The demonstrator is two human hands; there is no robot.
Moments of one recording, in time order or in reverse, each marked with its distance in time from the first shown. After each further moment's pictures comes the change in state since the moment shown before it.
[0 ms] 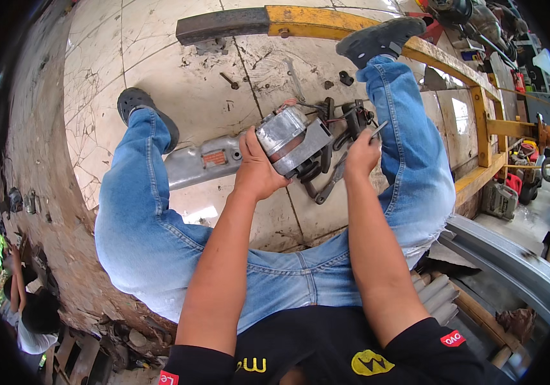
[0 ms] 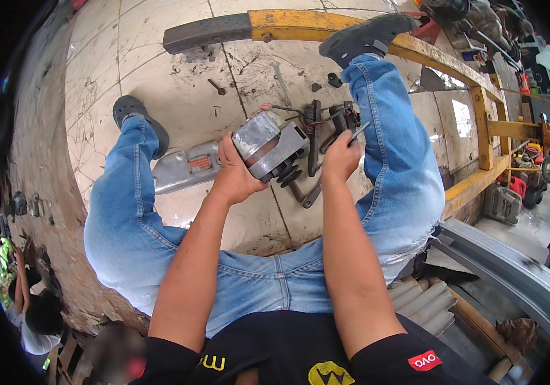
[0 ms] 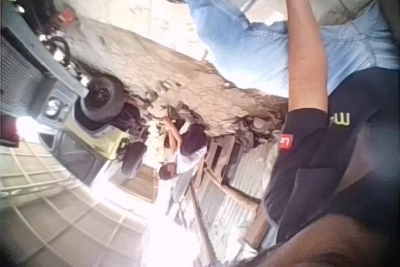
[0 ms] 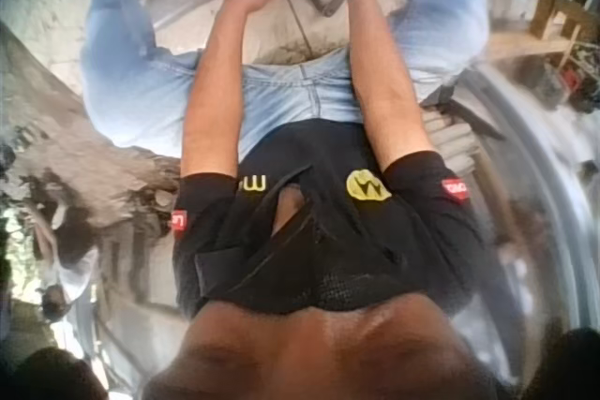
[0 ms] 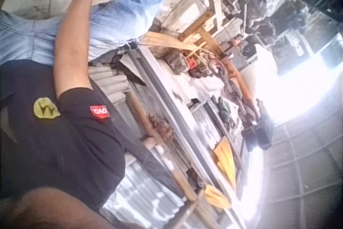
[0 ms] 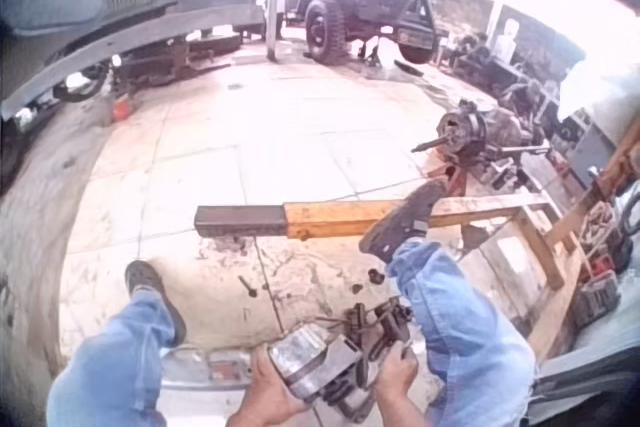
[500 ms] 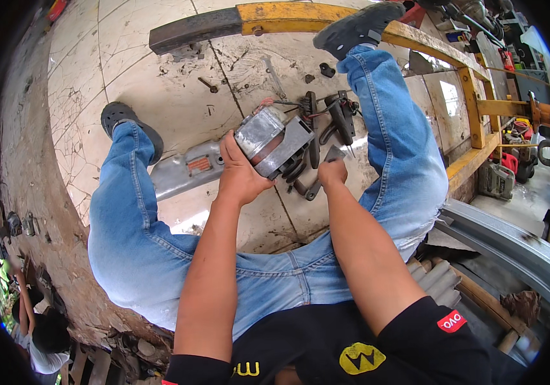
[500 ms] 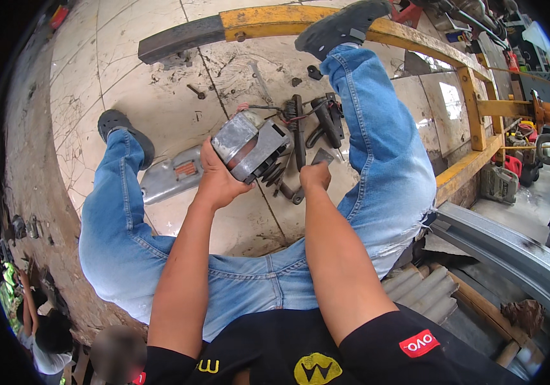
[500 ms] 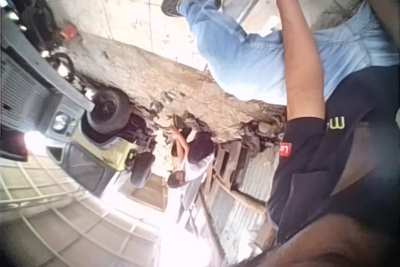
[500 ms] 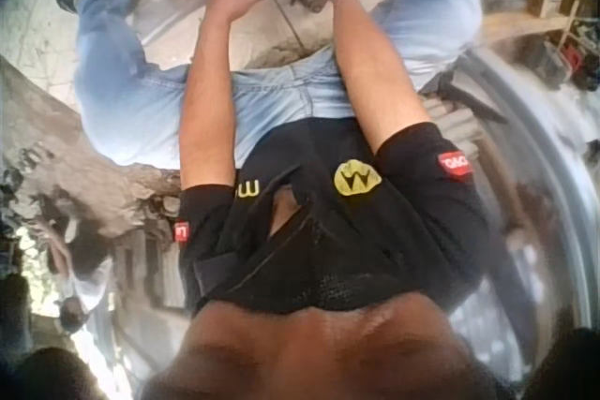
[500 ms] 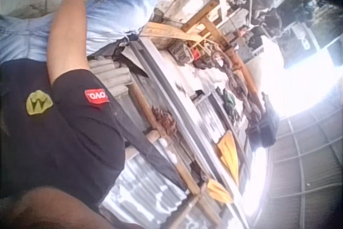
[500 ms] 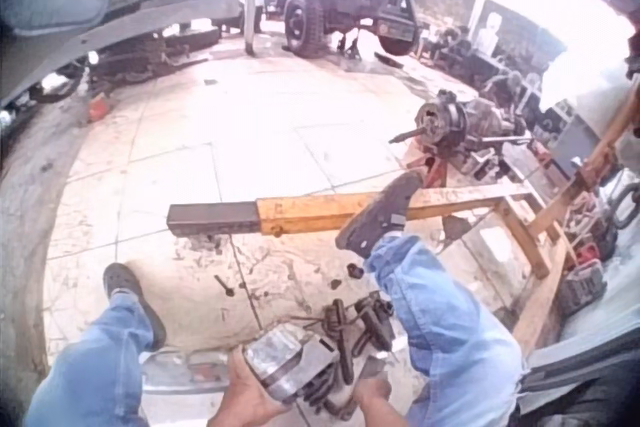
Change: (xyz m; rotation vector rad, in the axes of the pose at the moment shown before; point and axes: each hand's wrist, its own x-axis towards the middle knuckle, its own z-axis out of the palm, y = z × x) left_hand -0.002 0.019 -0.007 0.031 -0.008 -0.003; right_hand 0.004 0.122 0.015 -0.506 -0.364 0.252
